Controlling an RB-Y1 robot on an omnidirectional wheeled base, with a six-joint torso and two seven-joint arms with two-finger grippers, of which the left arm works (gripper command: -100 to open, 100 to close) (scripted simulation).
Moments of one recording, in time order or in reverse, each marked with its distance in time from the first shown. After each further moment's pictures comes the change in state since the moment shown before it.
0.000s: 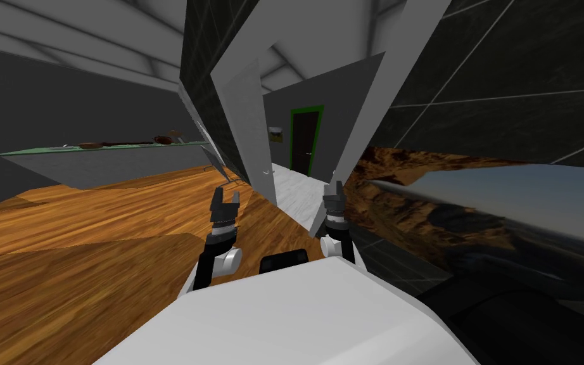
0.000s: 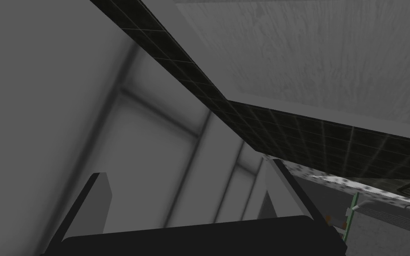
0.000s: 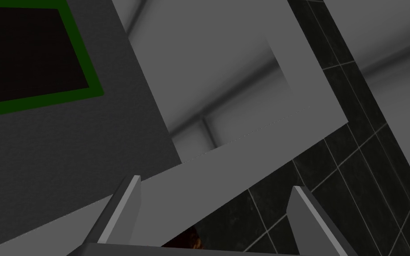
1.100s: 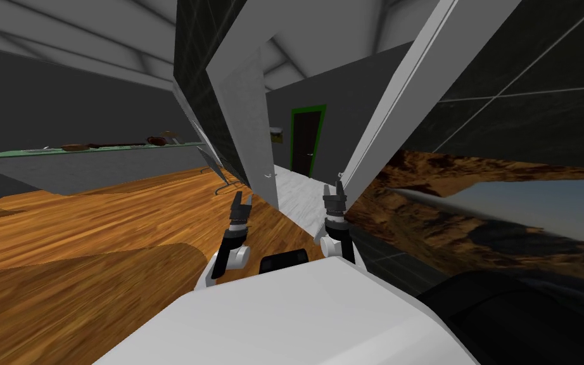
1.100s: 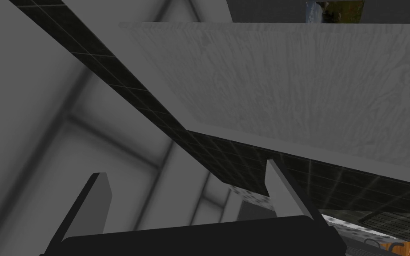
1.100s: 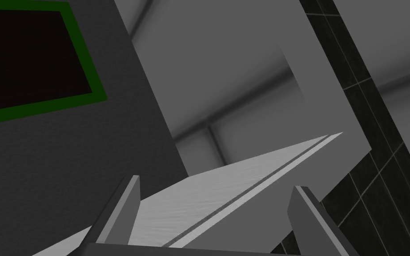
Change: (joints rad) arm -0.090 0.024 -0.056 0.208 -0.039 -0.032 0.052
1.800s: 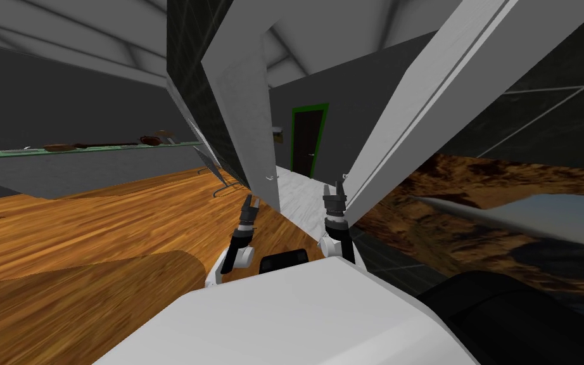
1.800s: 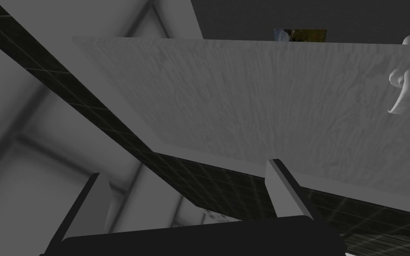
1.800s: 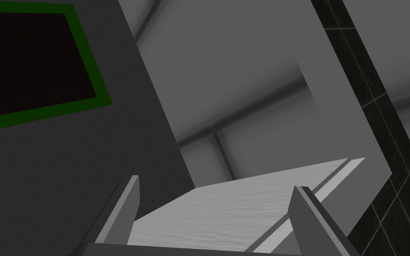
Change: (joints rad) arm -0.050 0.012 -0.047 0.143 -0.031 -0.027 0.037
